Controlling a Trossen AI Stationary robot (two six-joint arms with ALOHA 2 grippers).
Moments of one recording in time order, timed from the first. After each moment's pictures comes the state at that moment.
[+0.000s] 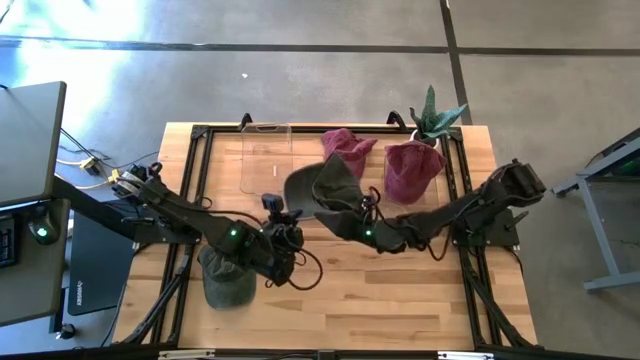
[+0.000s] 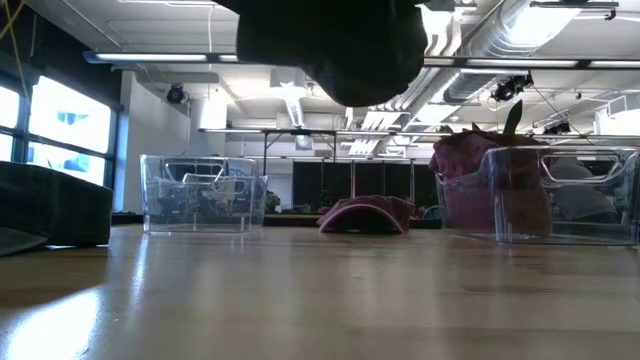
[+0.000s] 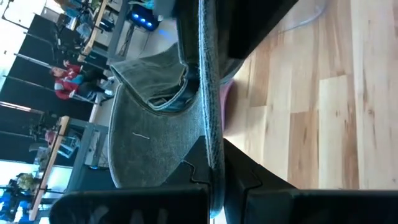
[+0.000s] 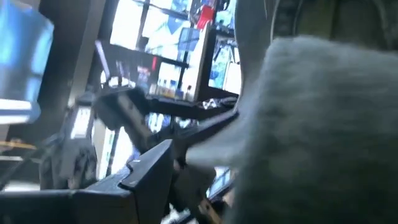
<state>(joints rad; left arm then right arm) -0.49 1.61 1.41 -0.88 -1.06 -0.11 0.34 1.60 1.00 0.50 0.71 1.43</state>
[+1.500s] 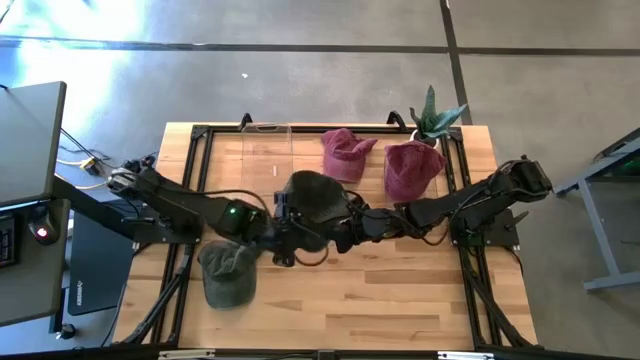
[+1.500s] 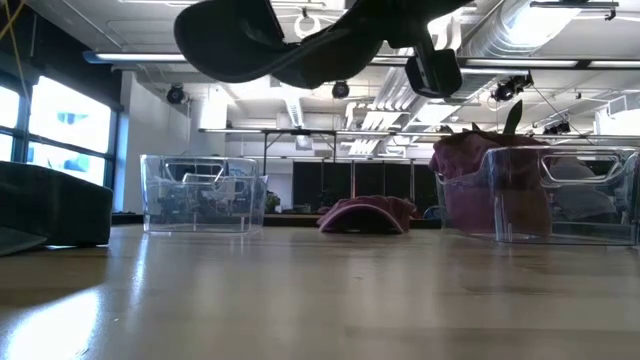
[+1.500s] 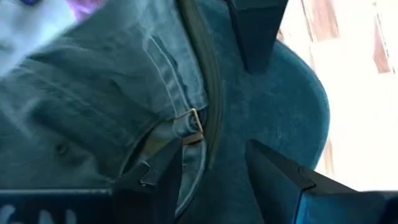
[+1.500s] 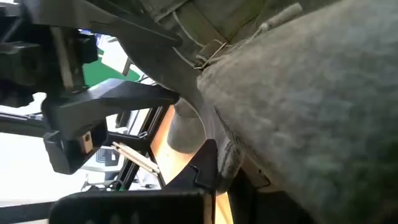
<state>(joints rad) -0.37 1.56 1.41 -0.81 -0.54 -0.08 0.26 1.52 1.00 0.09 0.23 1.22</state>
